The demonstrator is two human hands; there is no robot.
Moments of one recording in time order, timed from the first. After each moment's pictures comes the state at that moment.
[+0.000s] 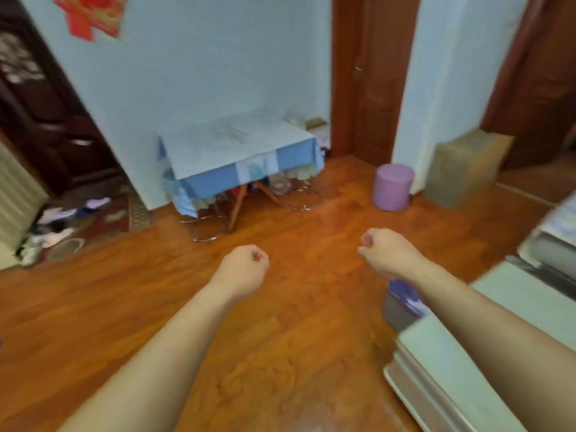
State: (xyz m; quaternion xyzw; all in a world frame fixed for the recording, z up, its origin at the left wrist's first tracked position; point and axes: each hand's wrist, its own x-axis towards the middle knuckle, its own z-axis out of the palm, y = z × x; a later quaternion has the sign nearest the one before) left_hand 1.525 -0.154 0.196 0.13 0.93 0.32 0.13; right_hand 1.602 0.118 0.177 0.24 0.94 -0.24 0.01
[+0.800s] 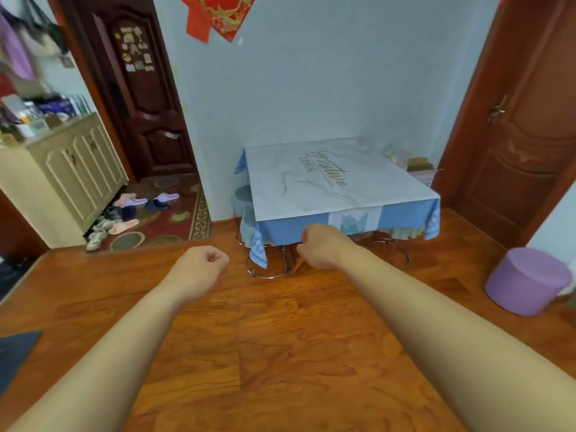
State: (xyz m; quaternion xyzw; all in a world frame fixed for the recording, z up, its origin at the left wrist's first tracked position) left_hand 1.028 -0.374 0.241 -0.05 0.92 0.39 0.04; right_hand 0.983 -0.128 0.245 -0.02 0.98 -0.18 0.07
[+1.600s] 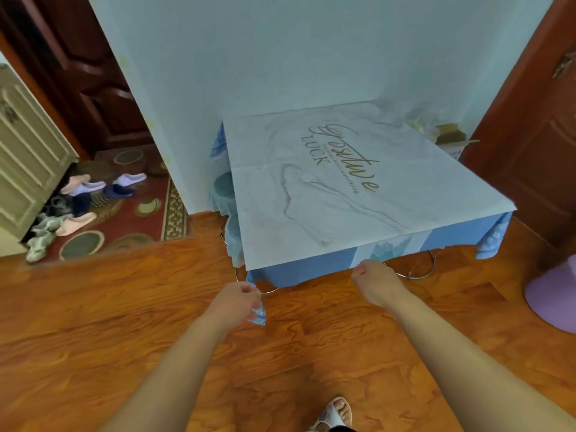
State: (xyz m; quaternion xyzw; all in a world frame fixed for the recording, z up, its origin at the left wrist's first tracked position) left_hand 0.558 -0.339 0.074 -0.12 0.85 0.45 0.25; right_hand 0.564 -0.051 0.083 0.18 0.93 -0.28 0.16
